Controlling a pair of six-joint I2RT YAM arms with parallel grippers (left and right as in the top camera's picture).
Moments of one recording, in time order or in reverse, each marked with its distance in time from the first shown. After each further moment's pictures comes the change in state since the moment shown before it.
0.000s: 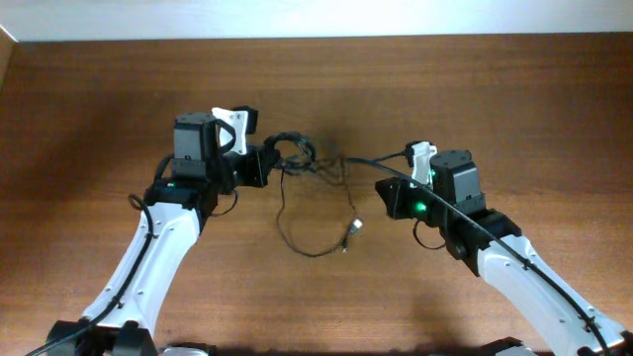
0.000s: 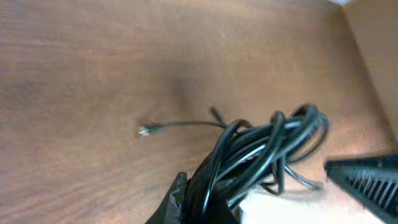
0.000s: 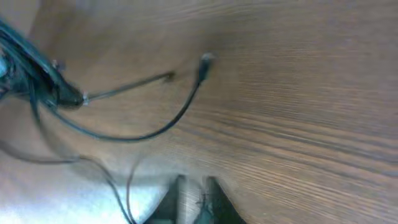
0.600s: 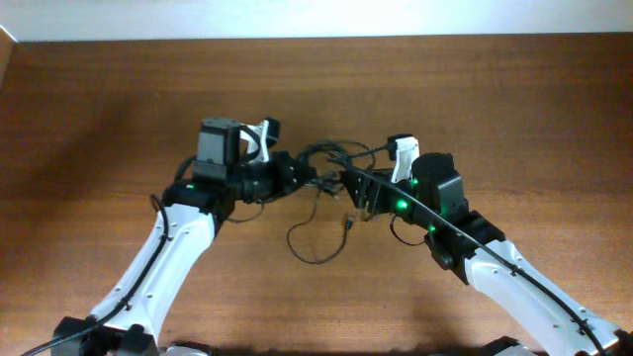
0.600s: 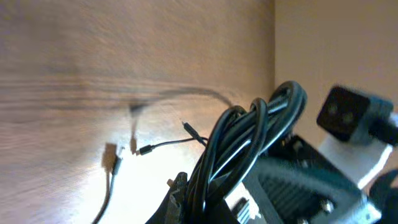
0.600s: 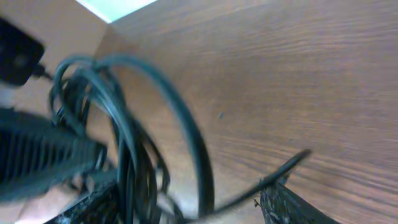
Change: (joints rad) left arm -0.110 0.000 0.000 -0.014 0.239 -0.443; right arm 0.125 0.000 -0.004 0.218 0.031 0.154
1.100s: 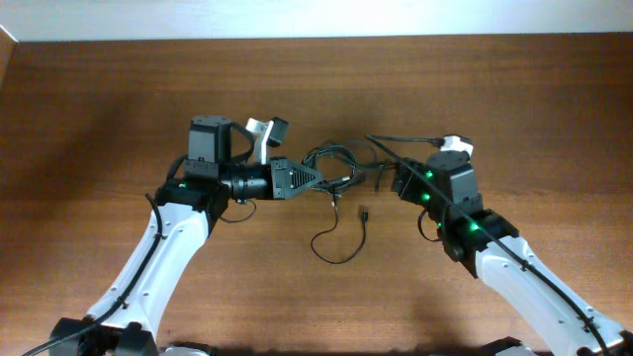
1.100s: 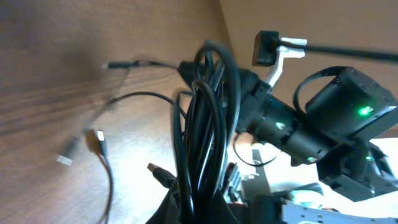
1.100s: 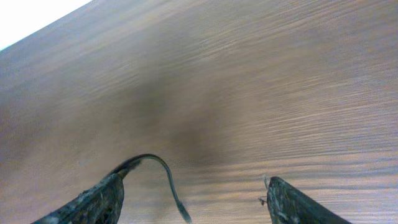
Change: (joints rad) left arm 0.052 0.002 0.000 0.015 0.261 0.246; right arm -0.106 0.000 0.001 -0.174 0.352 0.002
